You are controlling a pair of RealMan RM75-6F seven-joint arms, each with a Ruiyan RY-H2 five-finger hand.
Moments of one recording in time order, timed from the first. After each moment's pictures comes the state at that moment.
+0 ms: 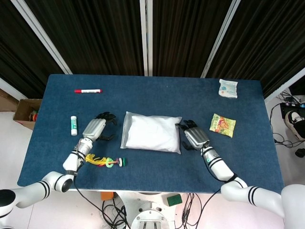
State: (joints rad) left arm -0.66 -1.68 -0.16 -1.08 1.34 0.86 -0.32; right arm 0.68 -1.66 0.15 -1.24 -1.26 0.81 -0.10
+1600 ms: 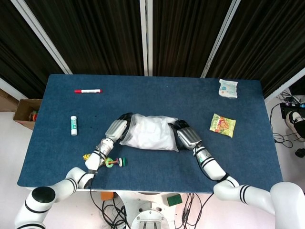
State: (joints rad) left arm -0.78 -2.02 -0.13 -0.64 1.48 0.98 -0.66; right arm 0.71 -1.73 0.15 -1.20 -1.28 0.83 -0.01
